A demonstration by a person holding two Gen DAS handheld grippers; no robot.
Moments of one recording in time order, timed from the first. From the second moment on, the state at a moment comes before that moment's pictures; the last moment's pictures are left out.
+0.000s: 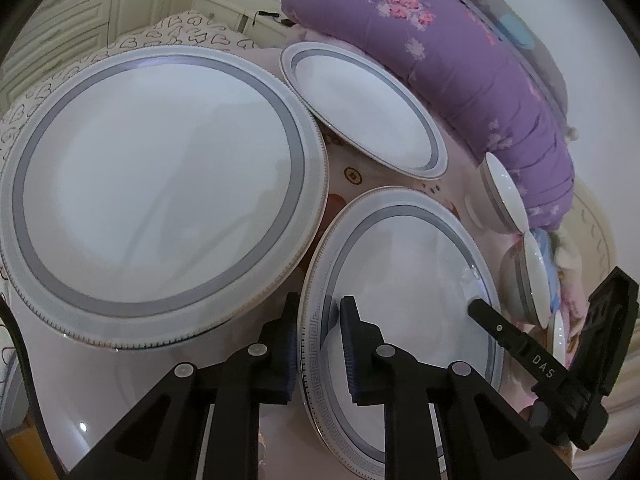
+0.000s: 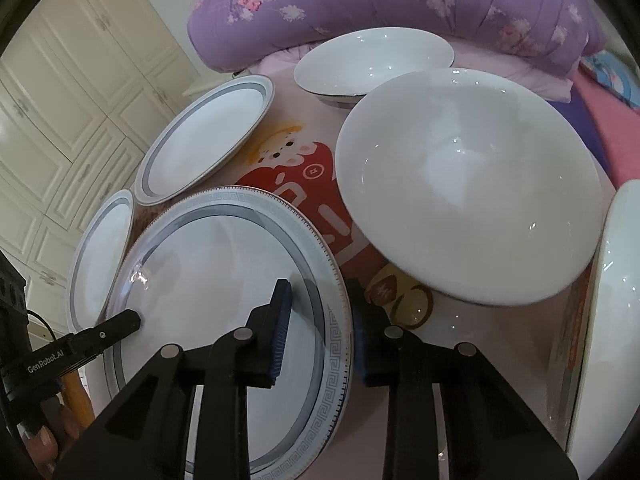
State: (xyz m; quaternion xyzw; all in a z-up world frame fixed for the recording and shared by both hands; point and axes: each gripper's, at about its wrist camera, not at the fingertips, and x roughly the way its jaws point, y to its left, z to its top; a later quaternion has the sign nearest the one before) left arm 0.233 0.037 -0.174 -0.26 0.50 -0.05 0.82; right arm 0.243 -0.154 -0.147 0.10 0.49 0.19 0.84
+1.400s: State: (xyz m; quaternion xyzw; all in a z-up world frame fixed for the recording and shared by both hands) left arm 0.091 0.097 -0.140 -0.24 0.48 -0.02 0.84; right arm 0.118 -0.112 -0.145 0.07 0.49 0.23 0.84
